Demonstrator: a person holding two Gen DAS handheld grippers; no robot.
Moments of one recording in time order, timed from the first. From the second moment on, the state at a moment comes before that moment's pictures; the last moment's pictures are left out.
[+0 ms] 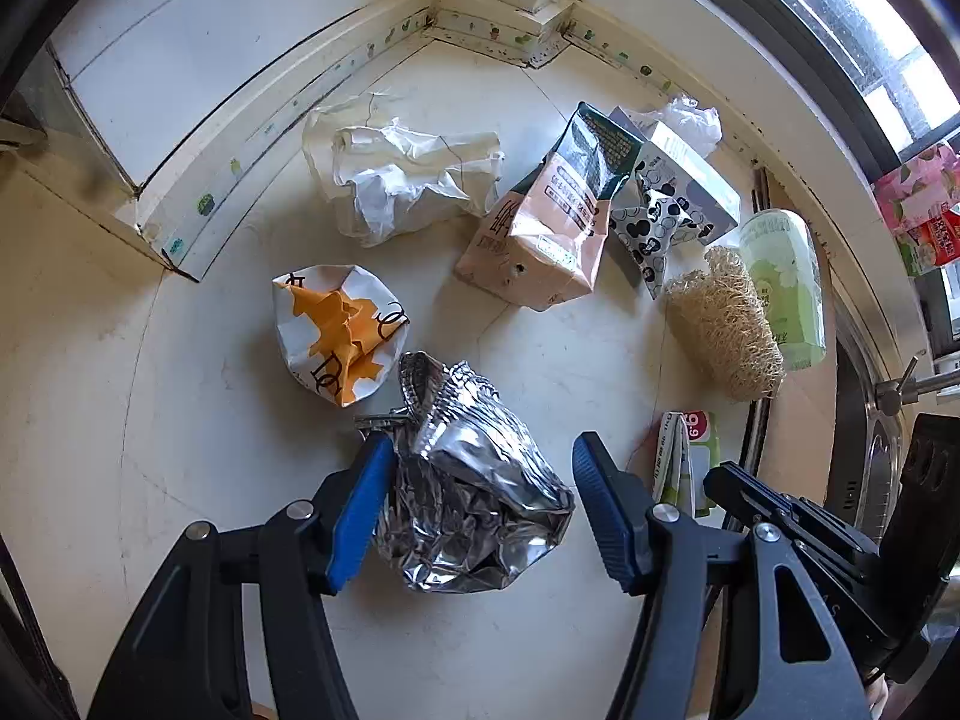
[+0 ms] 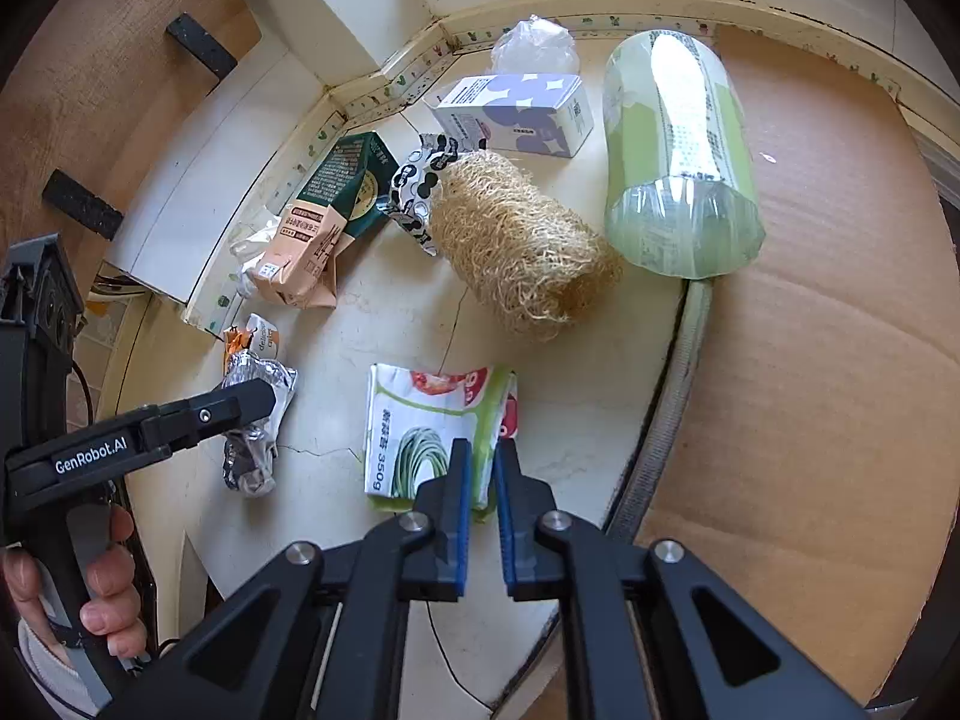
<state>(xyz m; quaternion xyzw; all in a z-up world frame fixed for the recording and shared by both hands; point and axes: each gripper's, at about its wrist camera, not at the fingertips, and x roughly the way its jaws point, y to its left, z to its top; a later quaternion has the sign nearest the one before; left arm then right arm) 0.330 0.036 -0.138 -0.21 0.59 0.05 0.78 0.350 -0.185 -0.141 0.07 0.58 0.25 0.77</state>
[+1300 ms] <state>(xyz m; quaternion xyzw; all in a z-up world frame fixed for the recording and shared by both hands) 0.255 0.012 -0.107 -0.14 0.57 0.01 0.81 0.276 -0.182 -0.108 0.06 0.55 0.24 0.80</state>
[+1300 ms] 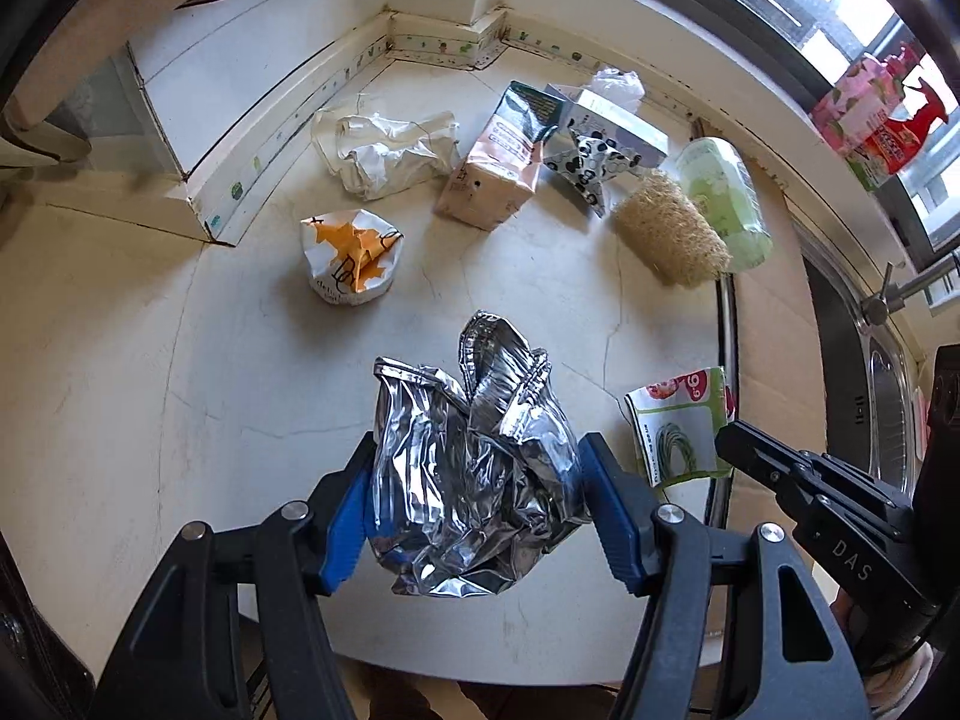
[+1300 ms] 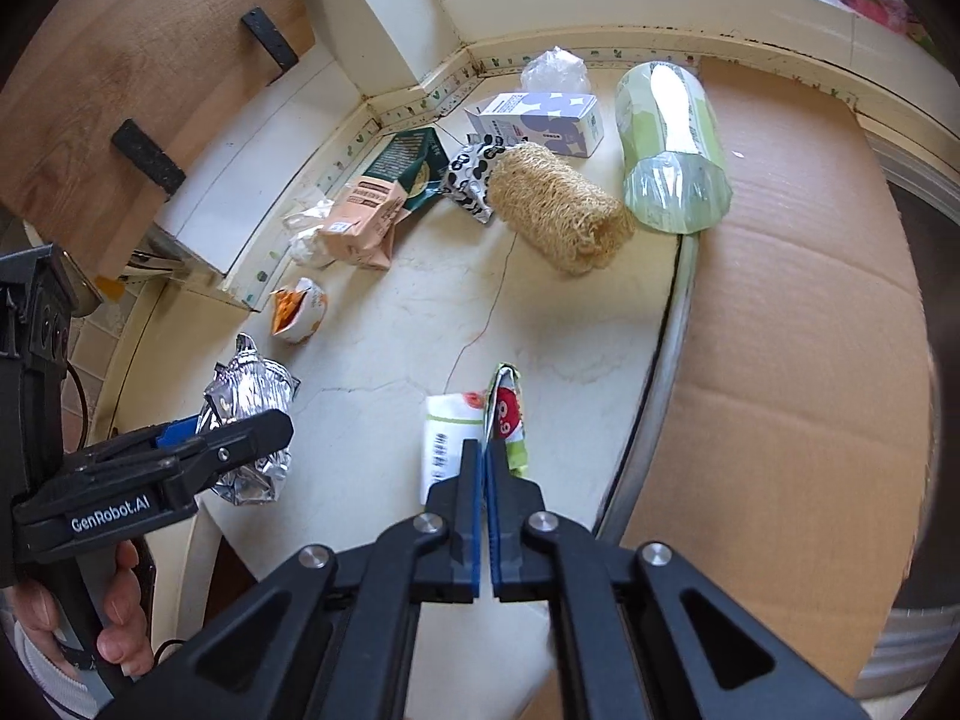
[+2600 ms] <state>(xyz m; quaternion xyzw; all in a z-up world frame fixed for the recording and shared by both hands) 0.024 -0.011 -0.180 -0.01 0.64 -0.14 0.75 -0.016 -0.164 -0.171 0.13 0.61 0.14 0.77</state>
